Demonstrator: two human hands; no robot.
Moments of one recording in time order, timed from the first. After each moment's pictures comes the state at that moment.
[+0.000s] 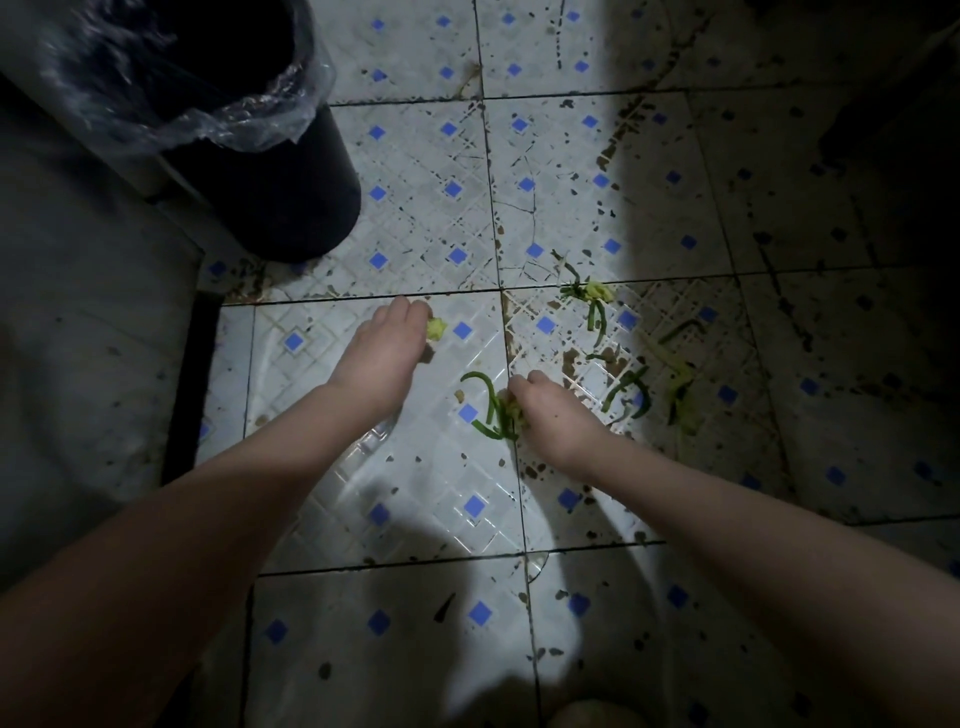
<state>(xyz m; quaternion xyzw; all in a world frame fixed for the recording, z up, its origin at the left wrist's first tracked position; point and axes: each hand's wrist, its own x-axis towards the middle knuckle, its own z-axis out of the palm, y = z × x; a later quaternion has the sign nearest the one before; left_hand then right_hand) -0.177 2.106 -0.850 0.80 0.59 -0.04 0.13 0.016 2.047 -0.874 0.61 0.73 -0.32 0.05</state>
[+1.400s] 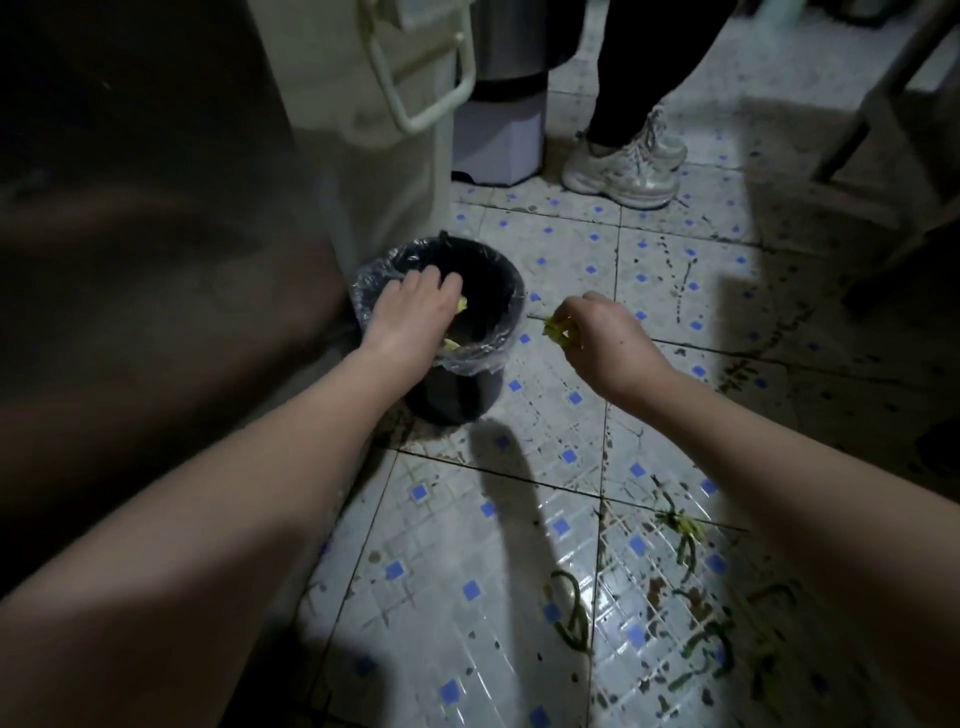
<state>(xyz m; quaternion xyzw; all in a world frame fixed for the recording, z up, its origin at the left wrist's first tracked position) -0.285 2.230 -0.677 0.73 0.68 -0.02 -0.11 -0.078 2.252 -0.672 0.52 0.84 -0.13 -0.11</state>
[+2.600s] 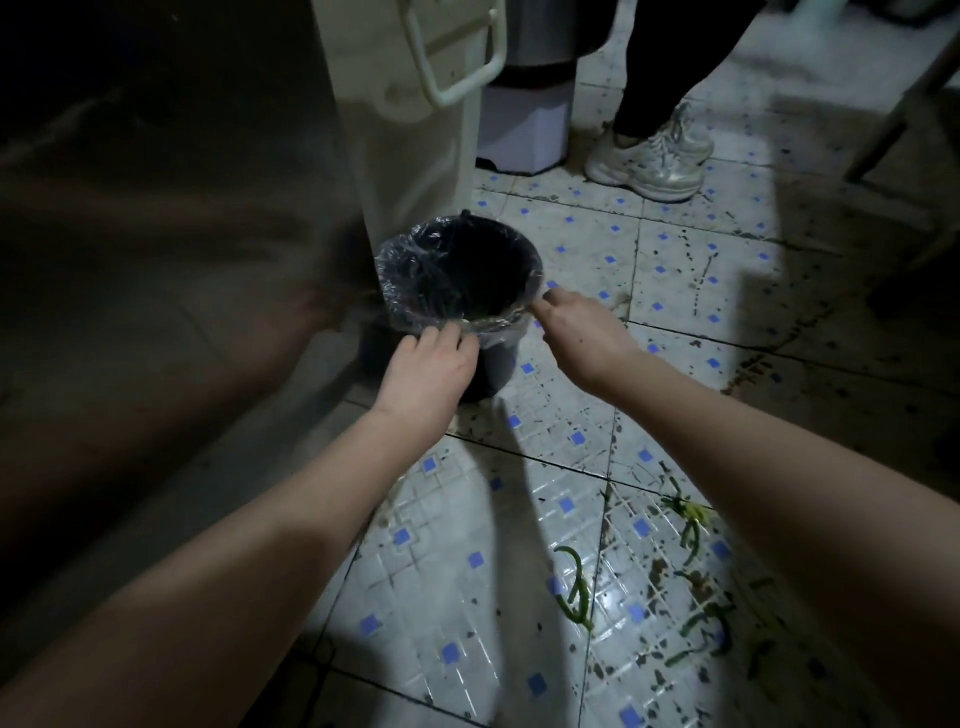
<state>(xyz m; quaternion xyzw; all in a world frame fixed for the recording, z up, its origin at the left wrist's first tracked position) -0.265 2.149 -0.703 0.73 0.68 -0.04 -0.09 -0.105 2.252 -0.701 0.42 0.91 0.03 -0.01</state>
